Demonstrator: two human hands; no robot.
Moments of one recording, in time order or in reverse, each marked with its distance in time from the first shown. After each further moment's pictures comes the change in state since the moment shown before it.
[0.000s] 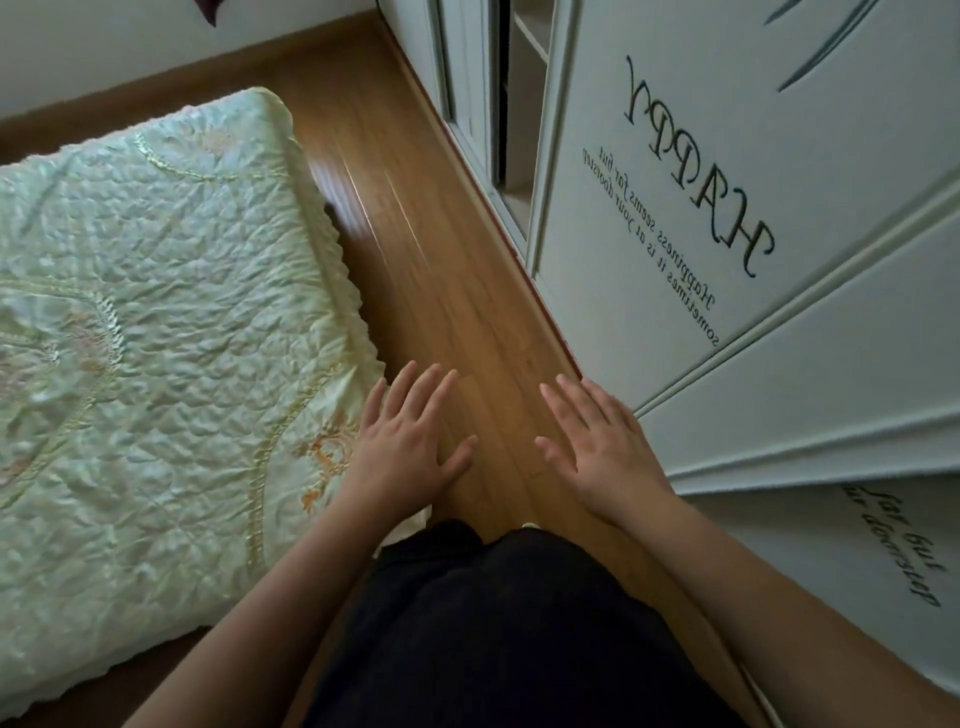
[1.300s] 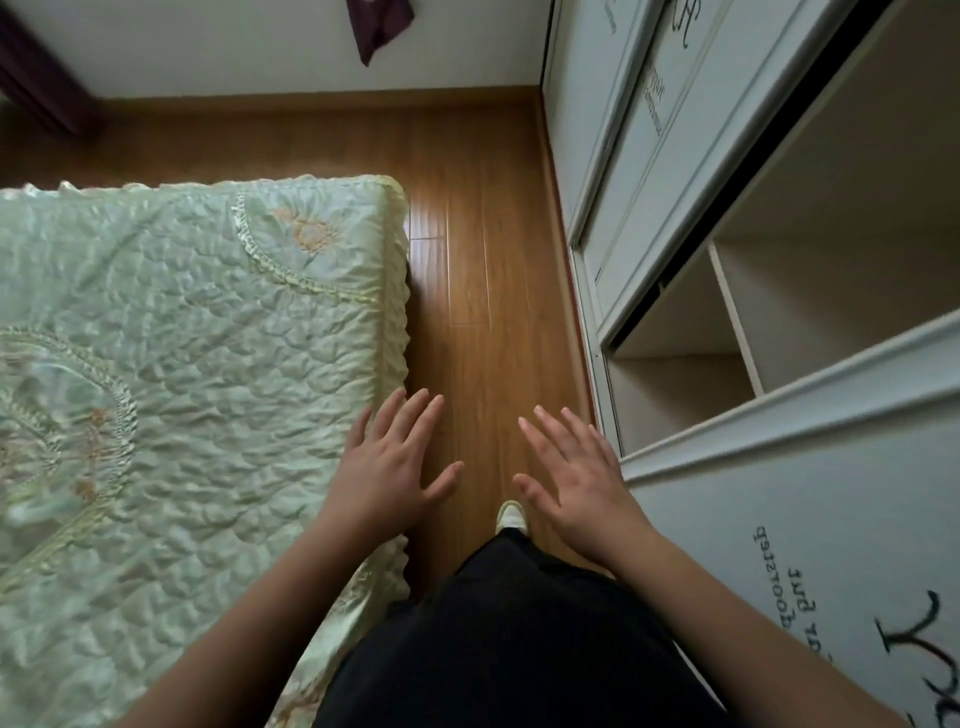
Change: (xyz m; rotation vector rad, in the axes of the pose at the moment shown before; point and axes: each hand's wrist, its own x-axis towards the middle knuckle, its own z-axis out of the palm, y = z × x) left_hand 0.450 -0.282 -0.097 -0.058 -0.013 -0.345; right_hand 0.594 -0.043 -0.131 0.019 -0.182 -0.325
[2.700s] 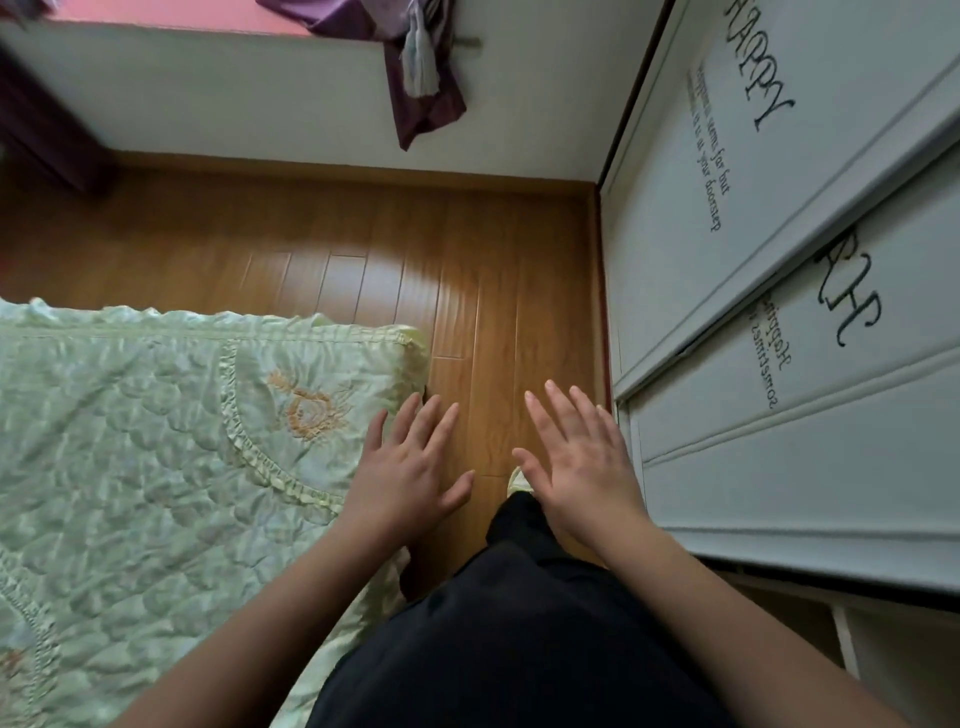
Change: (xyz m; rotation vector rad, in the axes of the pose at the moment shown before) left_hand 0.502 -0.155 -0.119 0.080 -0.012 -0.068; right_hand 0.538 0.045 -0.215 -0.221 0.097 -0.026
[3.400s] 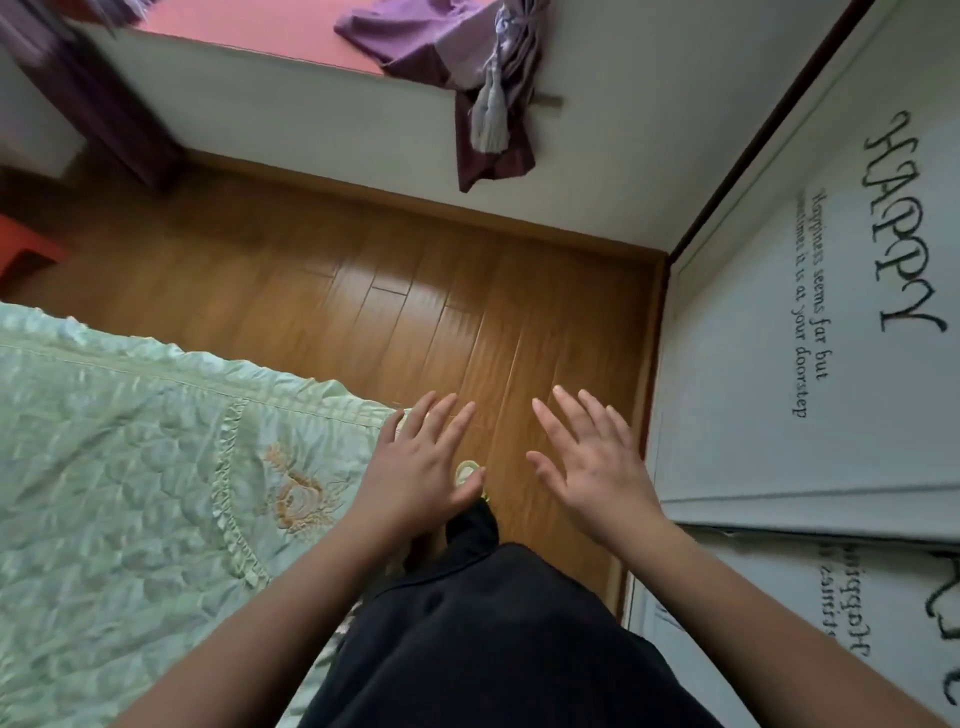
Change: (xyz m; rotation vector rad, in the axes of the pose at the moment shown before) left_hand 0.250 -0.053 -0.066 -0.094 -0.003 -0.175; right_hand 0.286 0.077 -0.074 -0.004 -0.091 -0.236
